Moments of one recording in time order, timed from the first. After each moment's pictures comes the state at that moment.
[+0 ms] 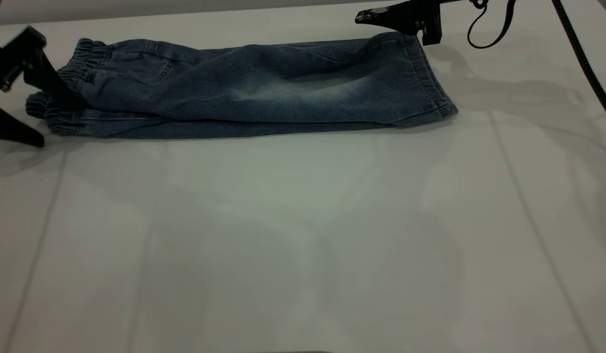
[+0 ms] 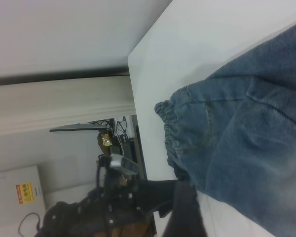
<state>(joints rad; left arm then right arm) 0.28 2.22 -1.30 -0.76 0.65 0.33 0.05 2.48 -1.61 1.77 1.03 -0.75</state>
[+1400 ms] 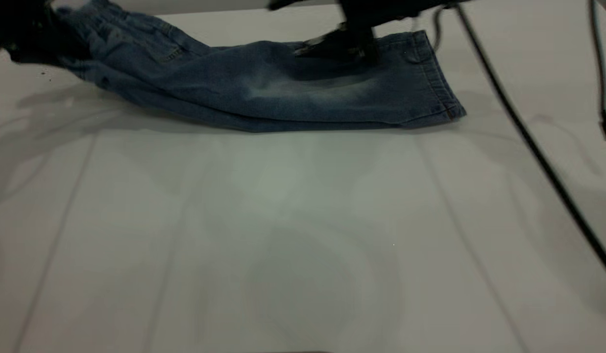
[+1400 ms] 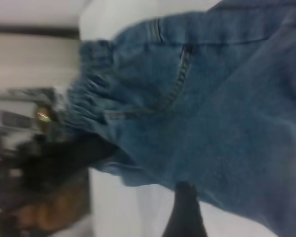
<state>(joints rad) 0.15 2.08 -1.31 -0.83 0.51 0.44 0.28 2.48 -1.67 1.69 0.79 -0.75</state>
